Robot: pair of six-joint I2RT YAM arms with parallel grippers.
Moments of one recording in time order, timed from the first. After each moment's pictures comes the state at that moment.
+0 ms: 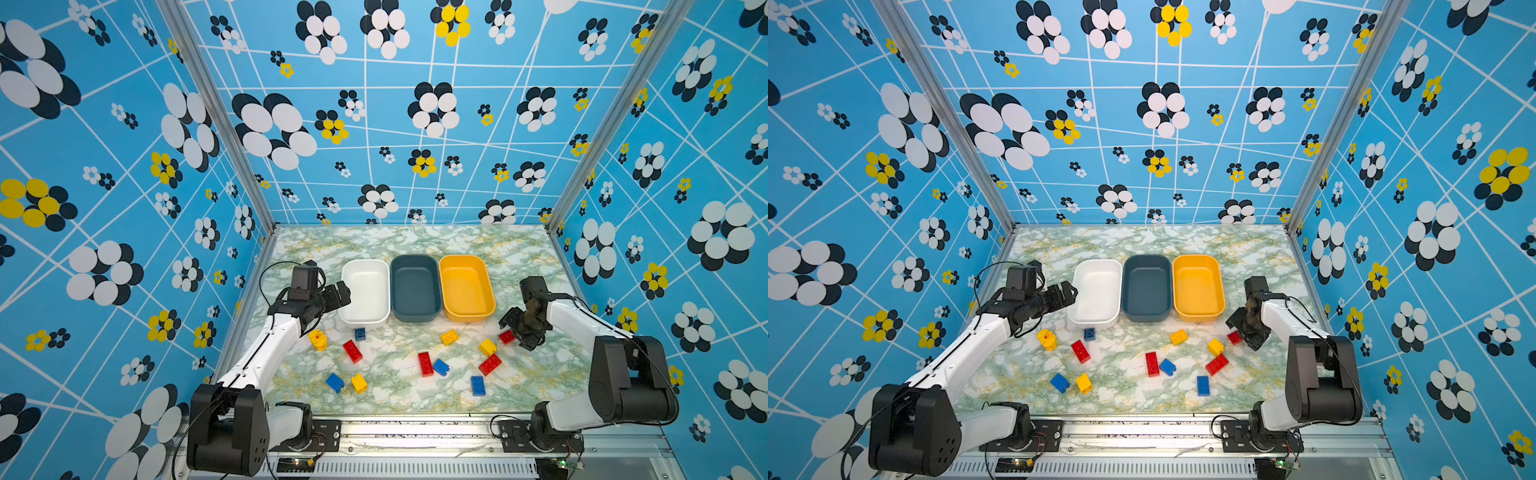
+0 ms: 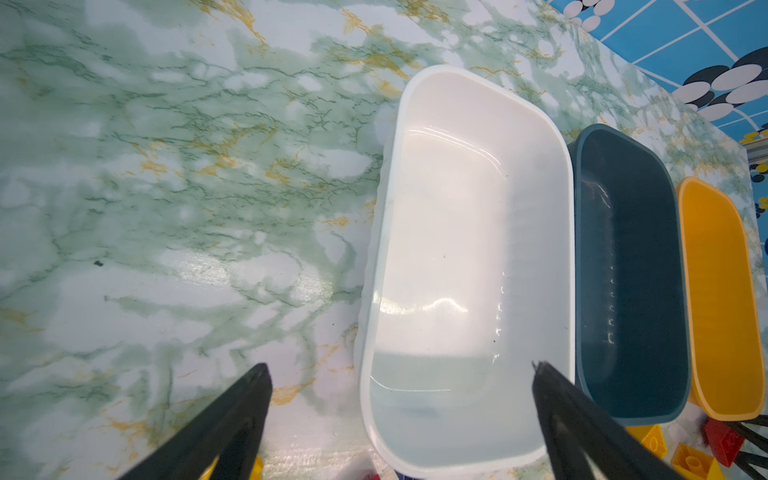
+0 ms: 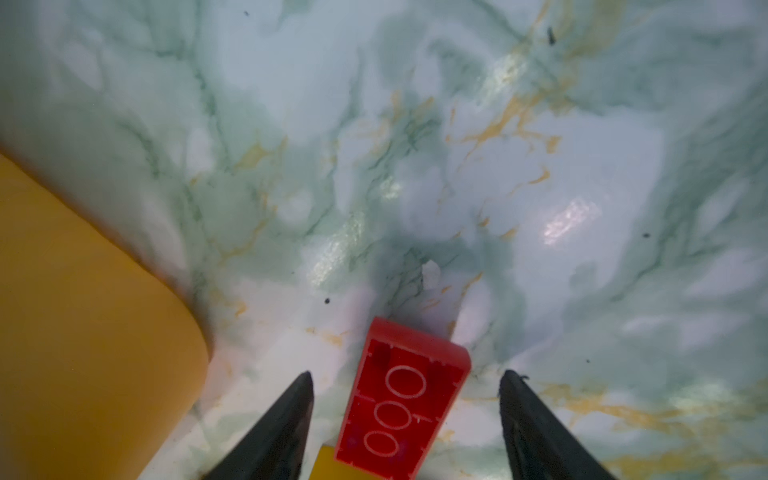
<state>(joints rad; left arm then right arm) -0.09 1.24 0.80 -0.39 0.18 -0.46 0.00 1.50 0.82 -0.73 -0.04 0.79</state>
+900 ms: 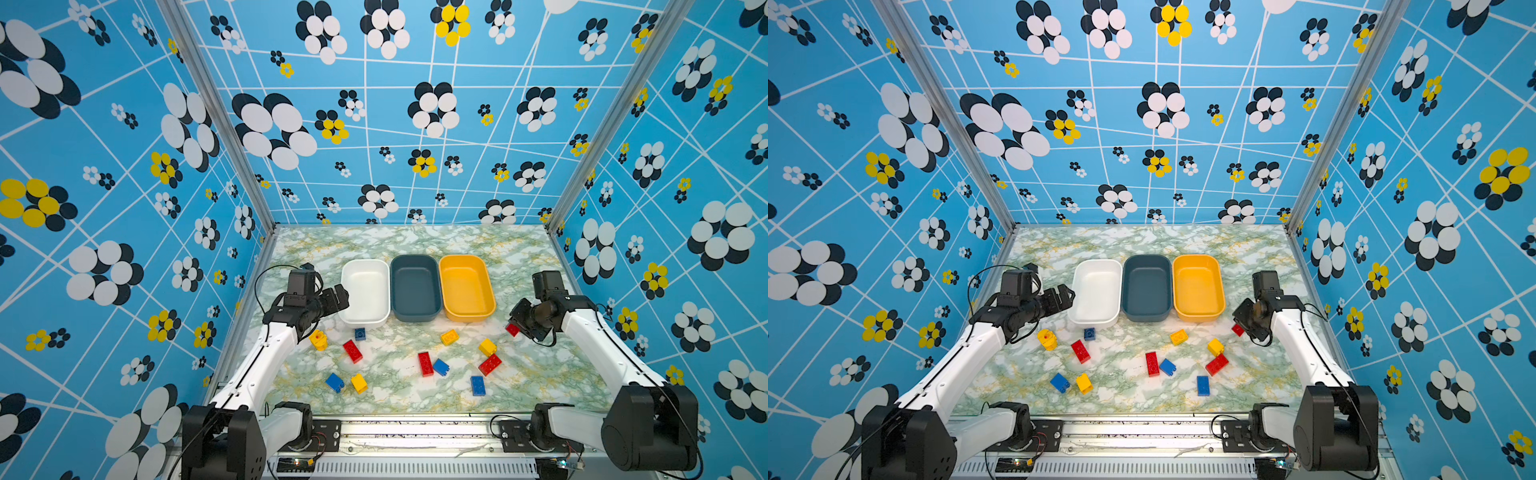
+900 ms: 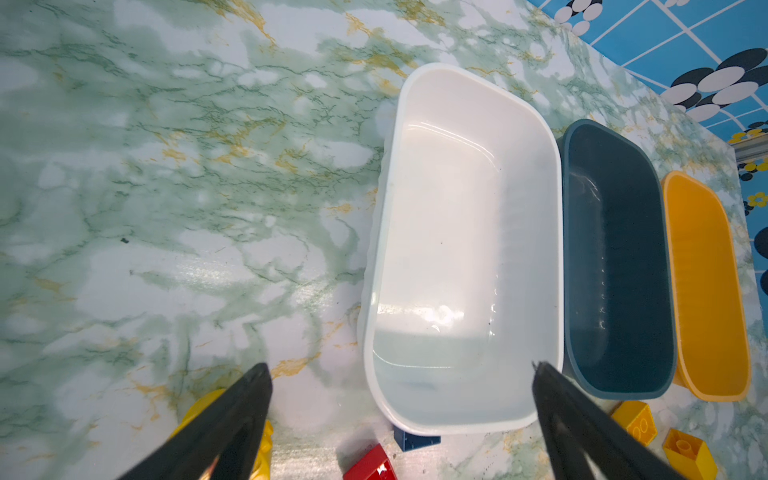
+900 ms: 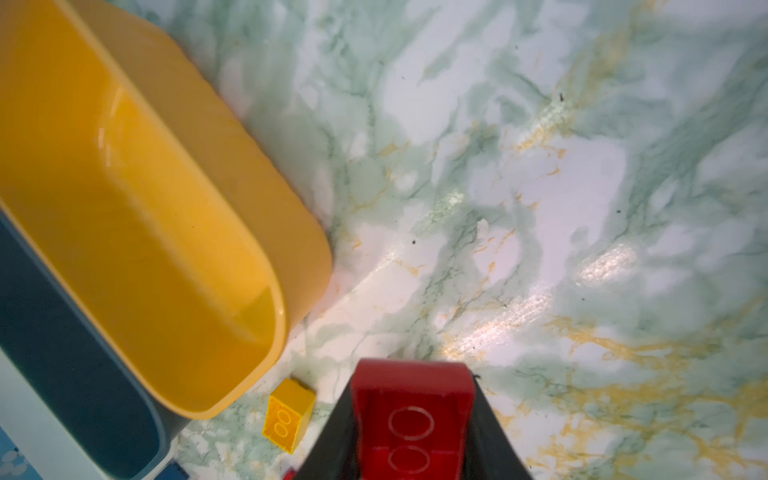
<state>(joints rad) -0.09 1.14 0.78 -0.45 0.17 -0.46 0.02 1.24 0.89 -0.84 -0.09 0.74</state>
